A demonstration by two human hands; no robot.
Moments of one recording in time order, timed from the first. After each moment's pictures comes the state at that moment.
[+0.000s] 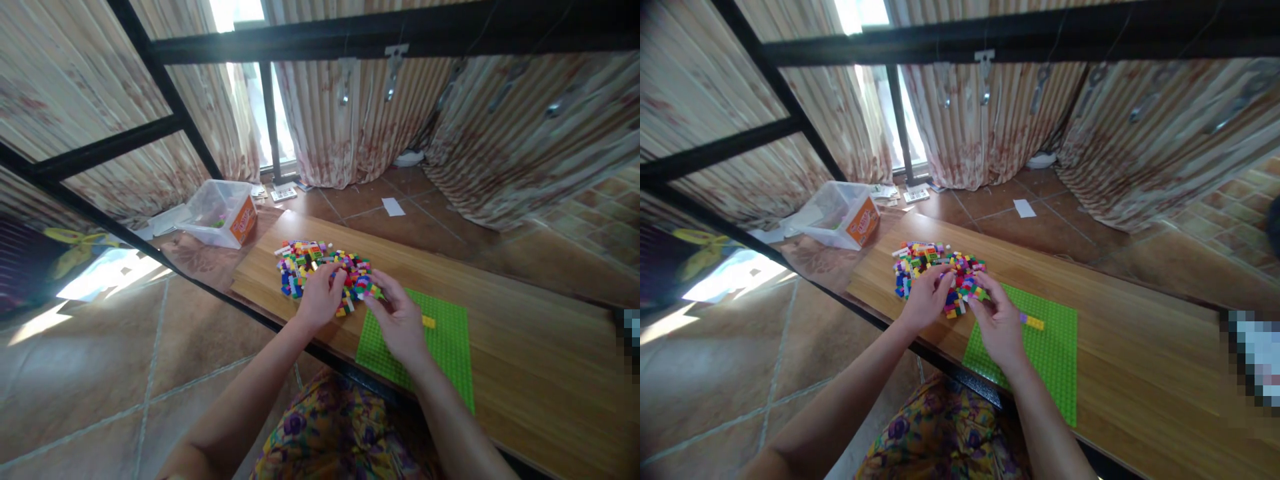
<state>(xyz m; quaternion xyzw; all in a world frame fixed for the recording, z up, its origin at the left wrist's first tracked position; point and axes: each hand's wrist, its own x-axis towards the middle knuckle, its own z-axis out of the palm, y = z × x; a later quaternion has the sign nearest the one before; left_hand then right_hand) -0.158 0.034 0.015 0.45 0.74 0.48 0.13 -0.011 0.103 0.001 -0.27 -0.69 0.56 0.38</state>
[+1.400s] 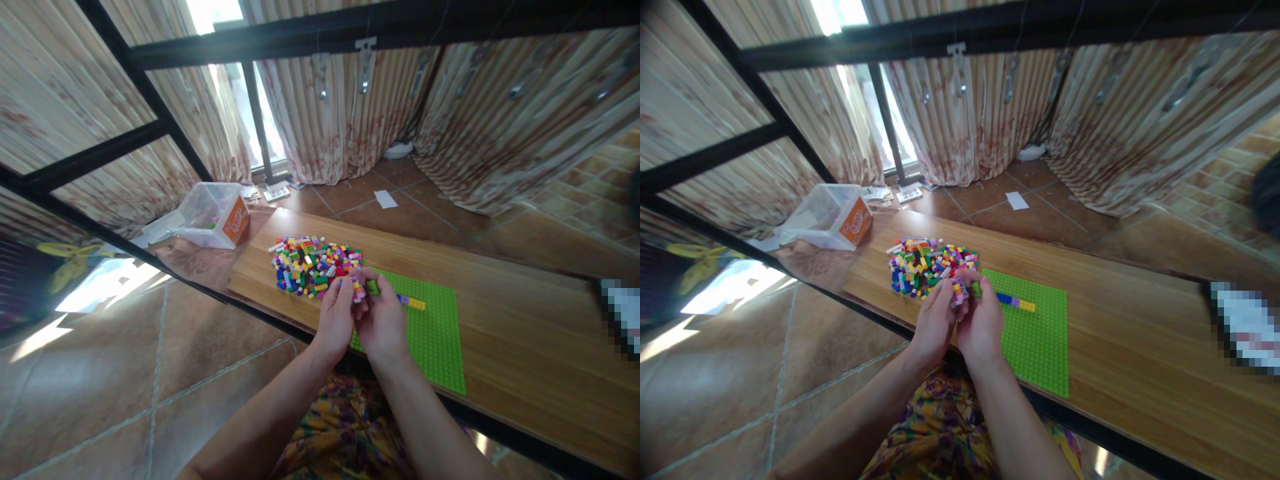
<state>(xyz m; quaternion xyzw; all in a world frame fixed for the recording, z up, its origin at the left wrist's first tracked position) -0.079 0.020 0.033 0.19 0.53 0.73 0.40 -0.036 0.066 0.020 -0.34 -0.39 0.74 0.43</state>
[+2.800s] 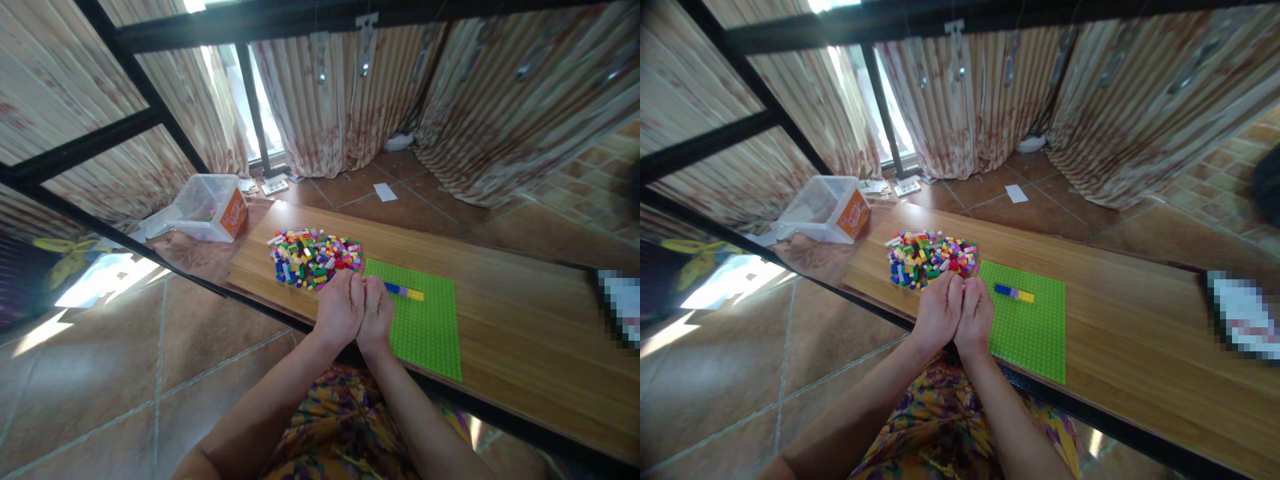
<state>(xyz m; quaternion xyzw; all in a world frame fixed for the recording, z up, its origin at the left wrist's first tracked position) -0.088 0.013 0.043 0.48 0.72 0.48 0.12 -0.025 0.050 0.012 -0.42 -0.63 0.47 0.46</state>
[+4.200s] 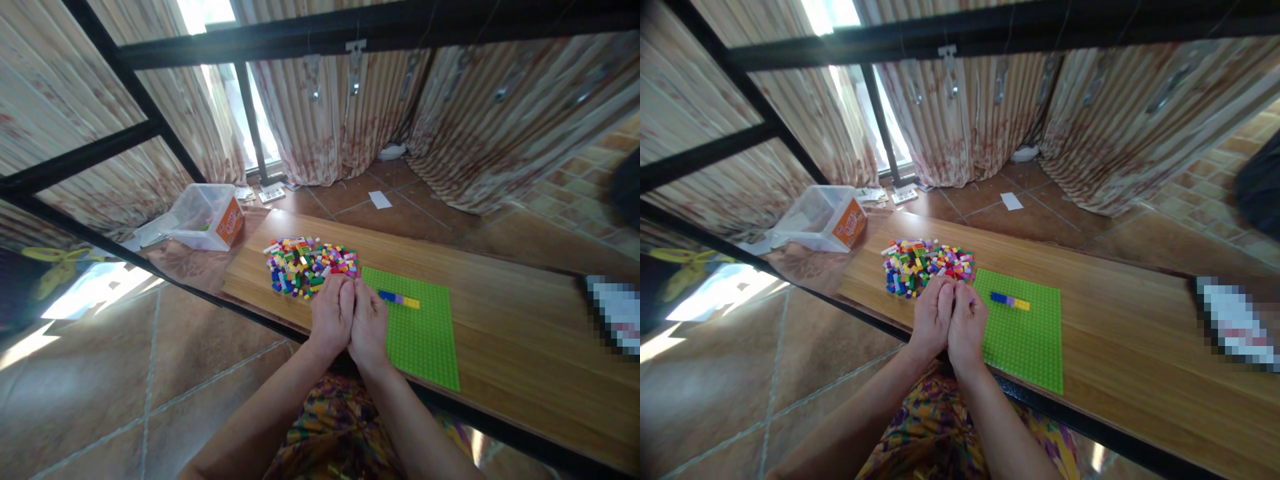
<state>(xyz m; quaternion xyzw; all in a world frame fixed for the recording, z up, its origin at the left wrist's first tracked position) -0.095 0.013 0.029 0.47 0.68 0.56 0.10 -0.041 0.045 0.021 -0.40 -0.45 0.64 0.48</state>
